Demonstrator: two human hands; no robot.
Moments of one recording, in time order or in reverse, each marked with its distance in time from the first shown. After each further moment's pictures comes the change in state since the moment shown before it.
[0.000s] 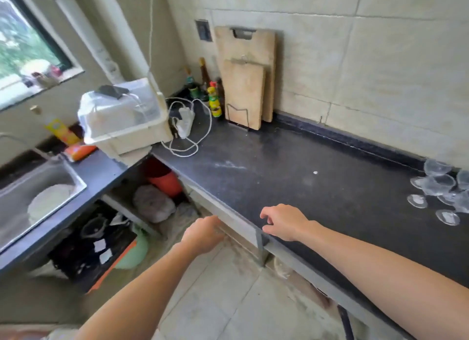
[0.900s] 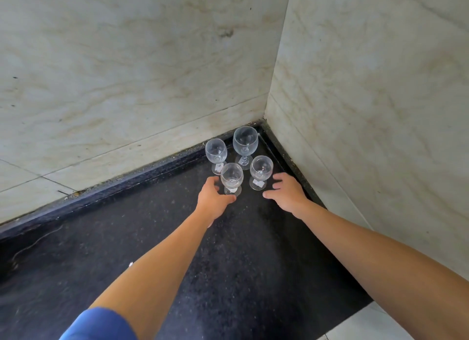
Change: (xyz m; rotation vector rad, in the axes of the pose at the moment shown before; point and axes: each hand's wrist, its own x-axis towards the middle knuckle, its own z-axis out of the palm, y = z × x) left_hand 0.252 0.526 0.180 -0.274 -0.628 0.463; right_hand -0.122 0.425 -0.004 1.186 0.812 1.298
